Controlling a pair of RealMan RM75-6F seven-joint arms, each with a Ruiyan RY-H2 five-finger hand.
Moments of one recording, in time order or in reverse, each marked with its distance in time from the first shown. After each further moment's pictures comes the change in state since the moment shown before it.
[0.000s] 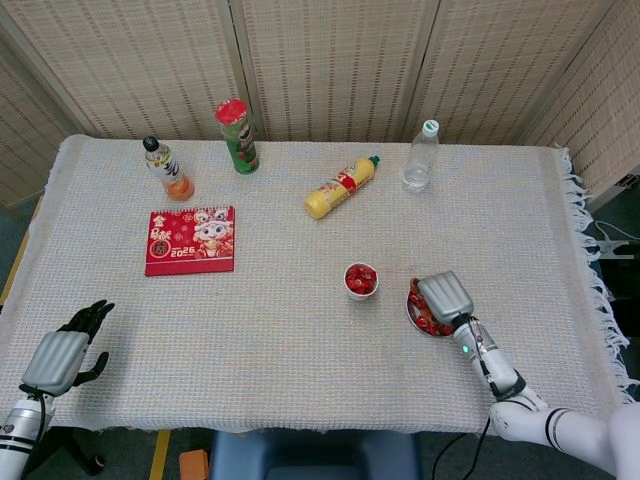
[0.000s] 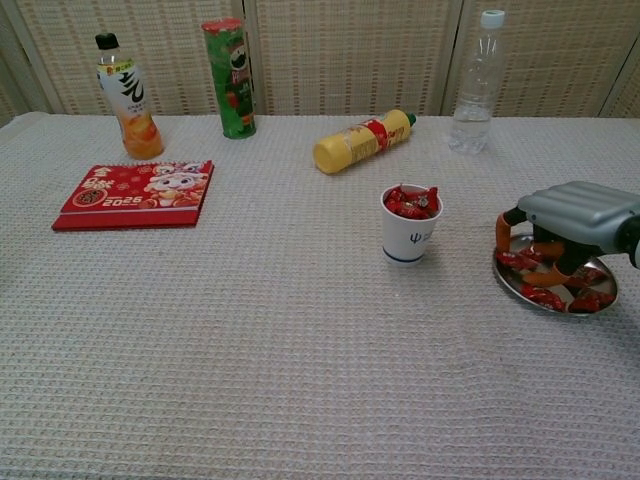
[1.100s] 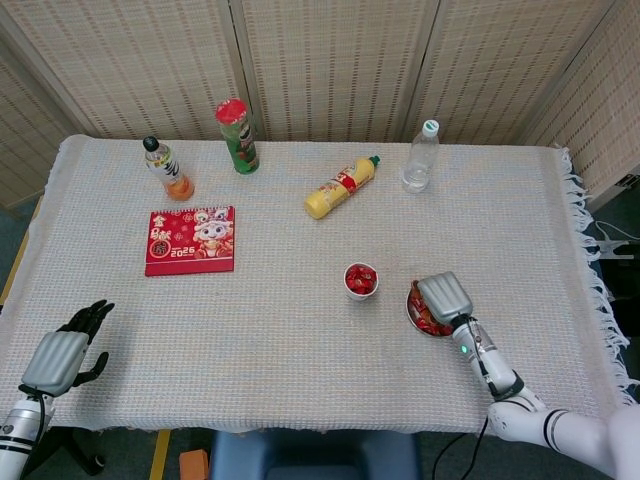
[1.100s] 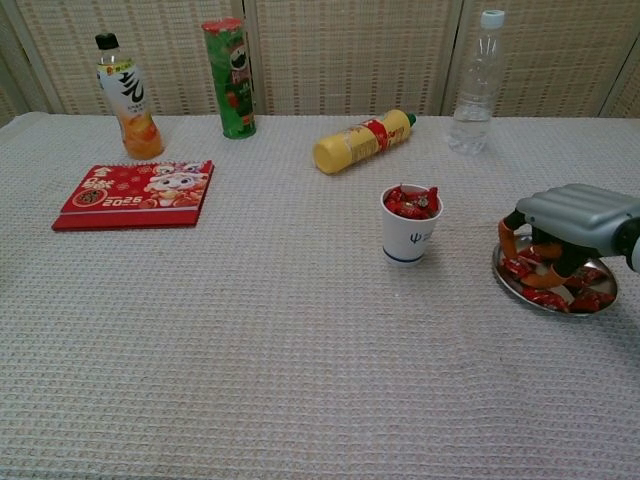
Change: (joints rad) left arm 0.001 0.000 0.003 0.000 0.008 0.006 0.000; right arm -0.013 -0.005 0.021 -0.001 -0.007 -0.007 -0.008
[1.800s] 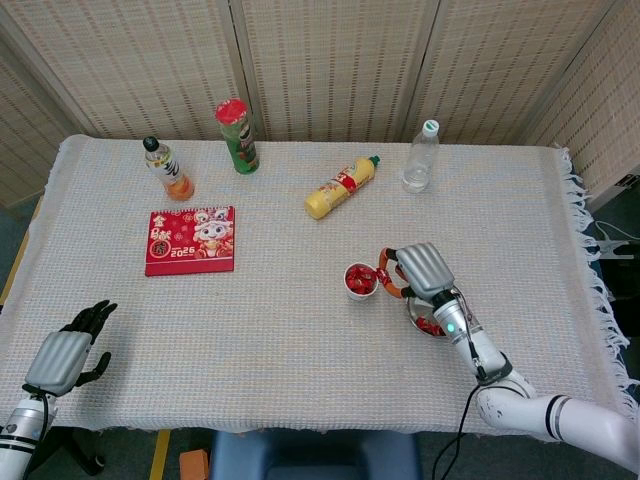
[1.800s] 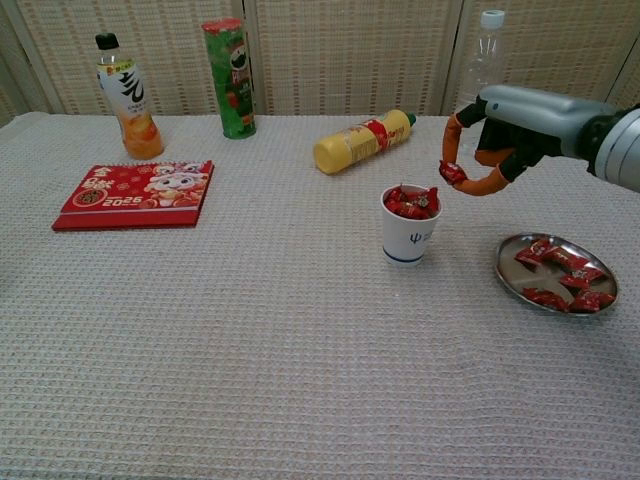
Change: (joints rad) left arm -0.003 -0.005 -0.001 -0.003 -0.005 -0.006 0.011; right arm 0.069 0.106 0.165 -0.260 0.008 0.025 0.180
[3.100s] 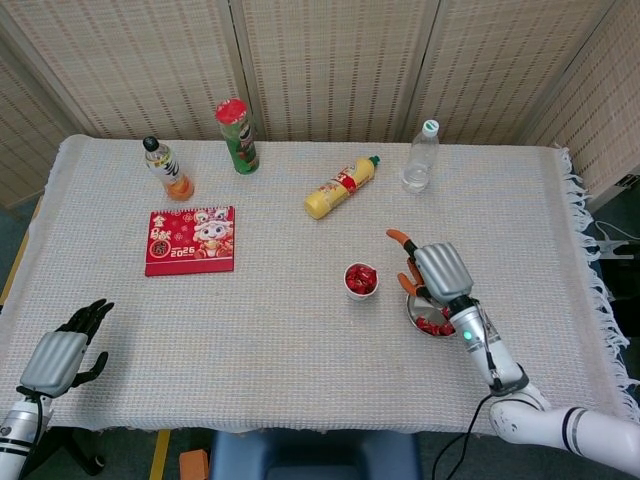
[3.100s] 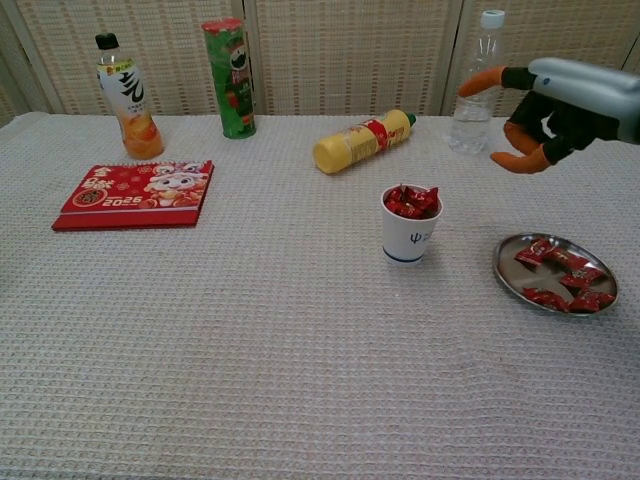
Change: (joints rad) left arm 0.011 0.008 0.002 0.003 0.031 0.037 -0.027; right arm -0.087 0.092 -0.060 -0.094 -0.048 0.177 0.037
